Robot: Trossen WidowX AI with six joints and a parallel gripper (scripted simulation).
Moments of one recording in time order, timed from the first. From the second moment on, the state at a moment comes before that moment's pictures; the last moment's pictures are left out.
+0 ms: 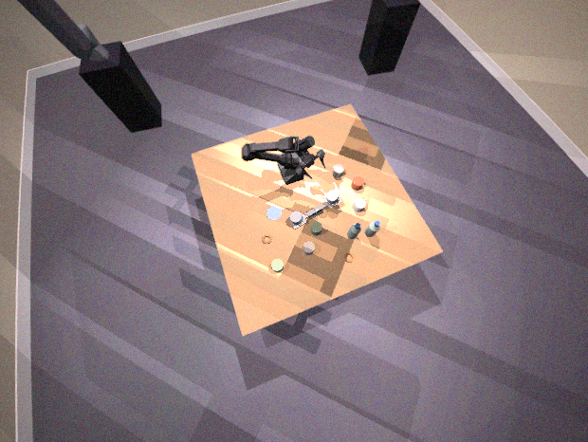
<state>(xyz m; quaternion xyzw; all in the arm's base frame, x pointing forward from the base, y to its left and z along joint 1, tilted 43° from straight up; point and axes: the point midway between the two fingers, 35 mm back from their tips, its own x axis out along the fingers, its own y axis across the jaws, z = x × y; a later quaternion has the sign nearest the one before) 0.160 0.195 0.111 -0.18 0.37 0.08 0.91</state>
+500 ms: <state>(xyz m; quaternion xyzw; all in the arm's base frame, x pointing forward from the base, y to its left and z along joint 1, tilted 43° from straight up) 0.174 0.127 0.100 -0.38 0.34 0.00 0.86</state>
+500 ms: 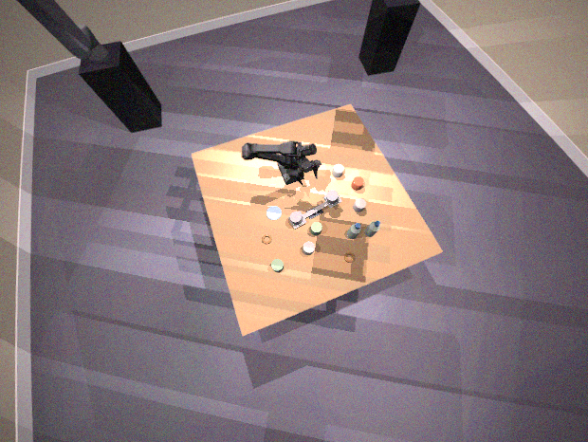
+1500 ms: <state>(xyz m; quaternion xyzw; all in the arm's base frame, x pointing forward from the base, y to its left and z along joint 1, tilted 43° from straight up) 0.242 0.098 0.111 -0.13 0.41 -0.22 0.88</state>
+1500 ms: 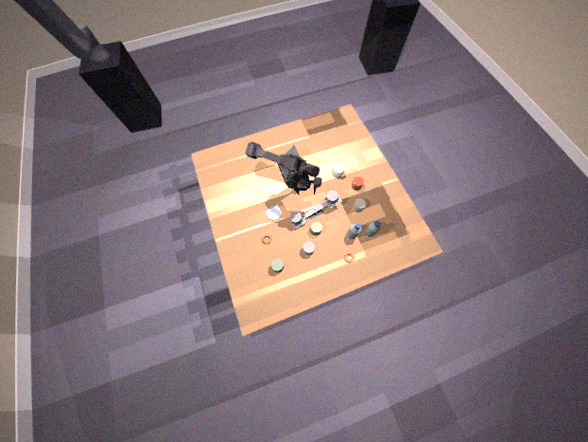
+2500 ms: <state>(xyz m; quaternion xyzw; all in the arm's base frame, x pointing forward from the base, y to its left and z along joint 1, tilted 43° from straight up) 0.331 0.006 0.113 0.18 0.35 -0.53 0.75</state>
